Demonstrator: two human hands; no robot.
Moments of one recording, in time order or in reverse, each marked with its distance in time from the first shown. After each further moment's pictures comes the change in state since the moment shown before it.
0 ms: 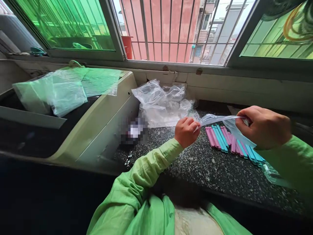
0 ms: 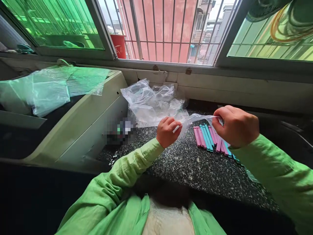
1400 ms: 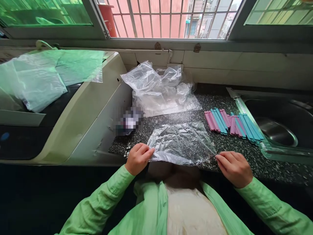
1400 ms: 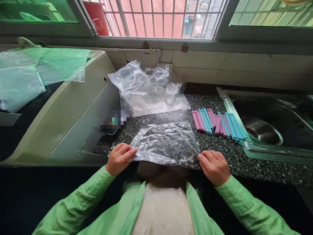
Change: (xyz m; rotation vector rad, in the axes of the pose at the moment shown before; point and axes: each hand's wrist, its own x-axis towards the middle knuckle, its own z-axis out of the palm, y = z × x) left_hand -0.148 -0.054 -0.140 0.085 -0.352 0.122; right_hand -0.171 -0.096 -0.001 0.267 -0.255 -0.047
